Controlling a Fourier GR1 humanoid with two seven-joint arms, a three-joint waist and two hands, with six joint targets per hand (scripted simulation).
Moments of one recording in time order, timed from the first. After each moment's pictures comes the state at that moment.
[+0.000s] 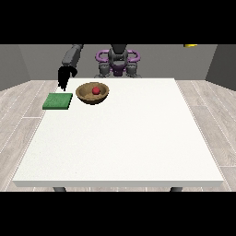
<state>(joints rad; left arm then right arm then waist) -0.81 0.35 0.31 -1.10 0.01 -0.17 0.15 -0.16 -0.19 -0.36 -1.08 -0.29 0.16 -0.14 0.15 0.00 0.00</state>
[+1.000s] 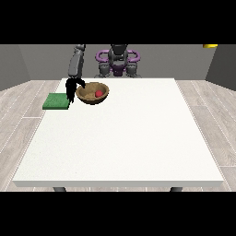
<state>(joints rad) -0.72 0.57 0.45 -1.20 0.25 -0.35 0.18 -0.31 -0.15 -0.33 -0.75 -0.25 0.19 -0.46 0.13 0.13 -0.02</state>
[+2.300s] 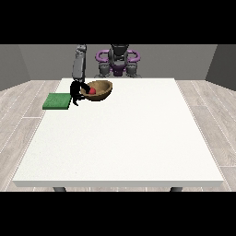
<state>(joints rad) -0.72 0.65 0.51 -1.22 0.35 -0.41 0.18 -0.29 -0.14 -0.29 -0.81 -0.17 -0.12 -0.47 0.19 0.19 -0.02</state>
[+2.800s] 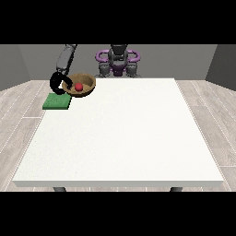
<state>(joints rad) -0.65 0.69 0.55 -1.12 0.34 -0.43 0.14 -0.30 -0.37 -0.24 -0.89 -0.14 -0.13 -0.08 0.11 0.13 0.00</state>
